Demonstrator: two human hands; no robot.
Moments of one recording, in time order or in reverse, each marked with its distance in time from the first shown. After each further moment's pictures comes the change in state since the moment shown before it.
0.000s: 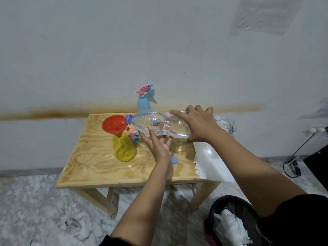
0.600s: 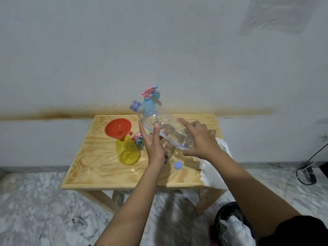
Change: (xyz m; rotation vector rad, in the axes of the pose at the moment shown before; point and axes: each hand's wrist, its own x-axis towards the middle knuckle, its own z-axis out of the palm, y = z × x) left_hand 0.026 0.014 -0.009 0.342 -0.137 0.190; right_hand -0.004 -0.005 0.049 0.449 0.010 0.115
